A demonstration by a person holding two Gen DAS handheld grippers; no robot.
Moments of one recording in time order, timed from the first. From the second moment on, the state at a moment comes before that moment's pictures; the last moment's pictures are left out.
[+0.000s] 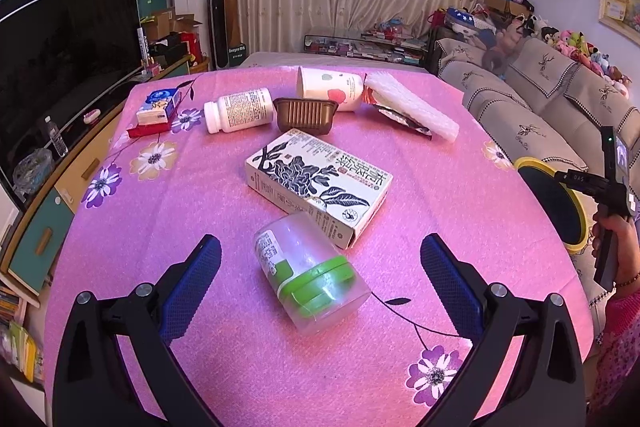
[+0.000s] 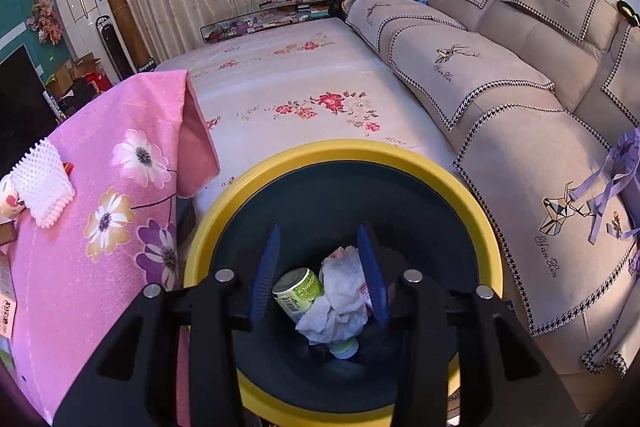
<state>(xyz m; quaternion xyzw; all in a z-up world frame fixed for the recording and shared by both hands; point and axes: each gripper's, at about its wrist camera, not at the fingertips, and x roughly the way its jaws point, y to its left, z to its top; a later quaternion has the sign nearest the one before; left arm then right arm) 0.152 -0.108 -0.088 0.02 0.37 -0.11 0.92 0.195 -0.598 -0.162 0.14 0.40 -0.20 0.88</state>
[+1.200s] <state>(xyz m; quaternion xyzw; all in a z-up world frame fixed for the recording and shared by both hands) 0.198 -0.072 -0.124 0.01 0.44 -0.07 0.89 0.200 -0.556 -0.161 0.13 0.41 -0.14 0.89</state>
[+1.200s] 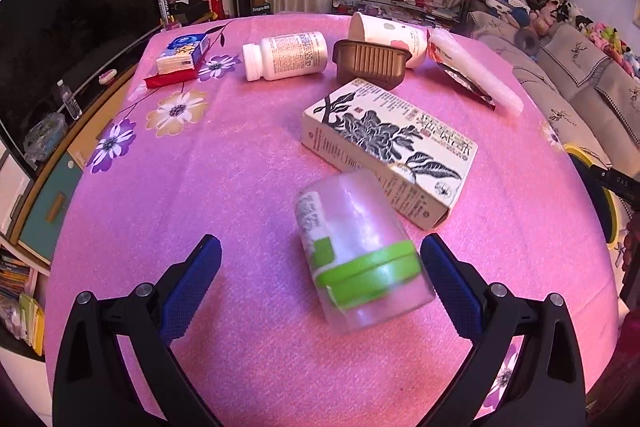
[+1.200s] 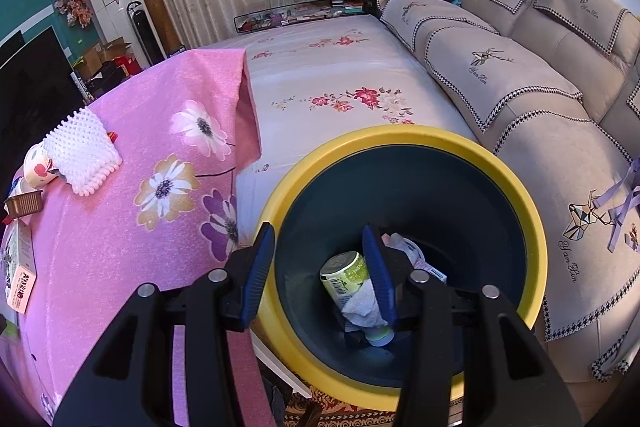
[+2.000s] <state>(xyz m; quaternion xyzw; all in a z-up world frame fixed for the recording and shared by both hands) 0.201 -0.110 -0.114 0.09 0.46 -0.11 0.88 0.194 -0.550 -0.140 0.13 0.40 -0.12 0.90</state>
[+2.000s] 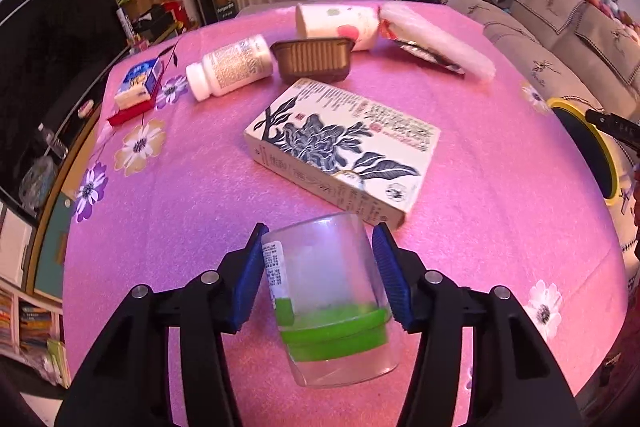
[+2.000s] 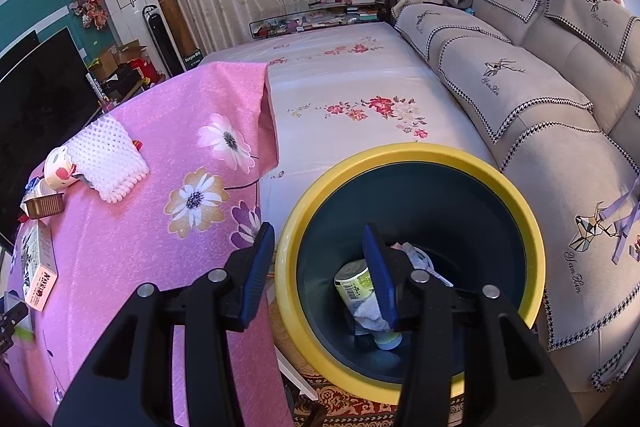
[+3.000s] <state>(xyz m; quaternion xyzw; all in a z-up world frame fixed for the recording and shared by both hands) 0.158 -0.250 -0.037 0.12 0.36 -0.29 0.88 0.143 -0.580 -0.119 0.15 0.35 -0.13 0.92</state>
